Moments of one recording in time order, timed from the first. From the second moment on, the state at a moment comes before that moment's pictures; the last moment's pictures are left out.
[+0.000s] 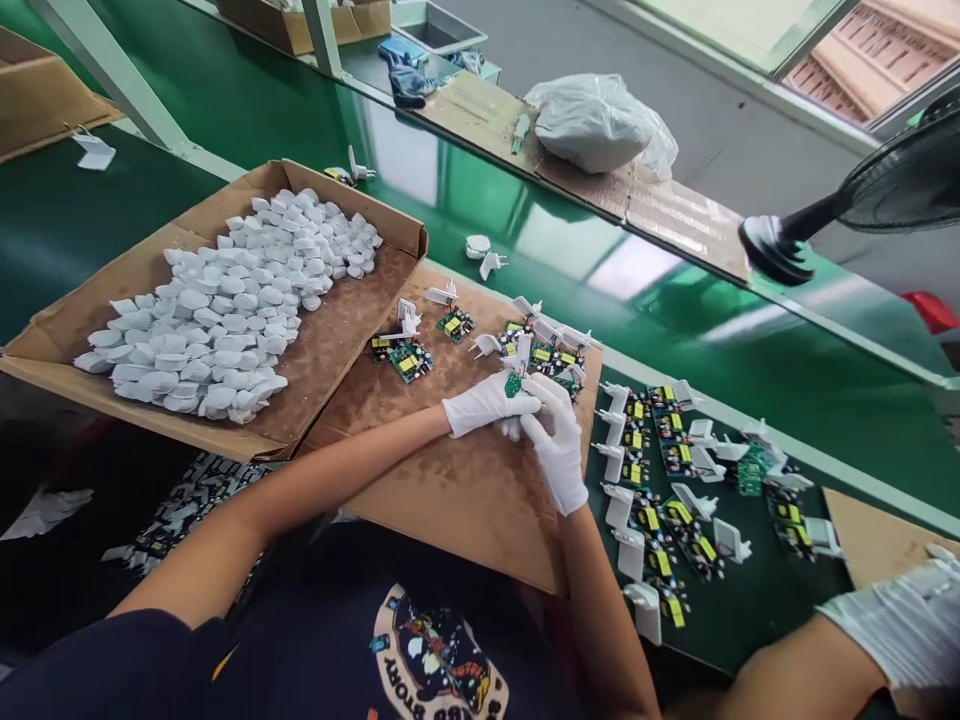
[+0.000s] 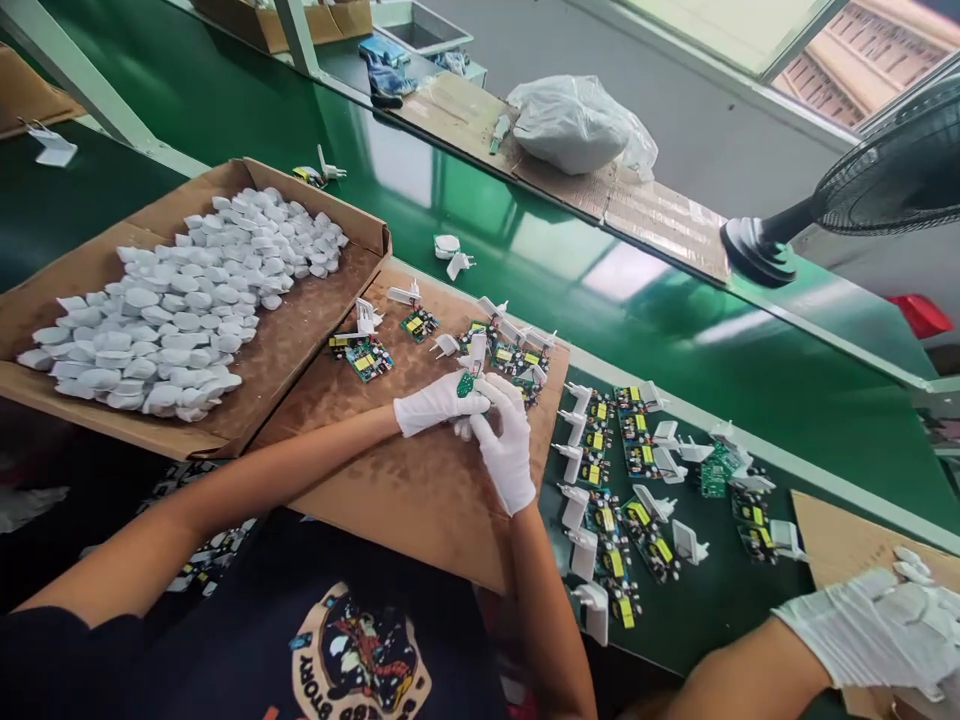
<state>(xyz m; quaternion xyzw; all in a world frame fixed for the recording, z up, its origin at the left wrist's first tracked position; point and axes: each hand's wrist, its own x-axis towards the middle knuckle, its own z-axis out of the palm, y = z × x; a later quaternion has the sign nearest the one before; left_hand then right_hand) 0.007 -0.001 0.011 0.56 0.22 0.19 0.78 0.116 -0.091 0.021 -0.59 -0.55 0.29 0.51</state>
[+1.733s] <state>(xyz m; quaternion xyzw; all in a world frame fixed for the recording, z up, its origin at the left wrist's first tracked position) -0.005 -0.010 0.007 0.68 0.28 0.27 0.62 0.115 -0.092 0.008 -0.71 -0.55 0.23 0.38</state>
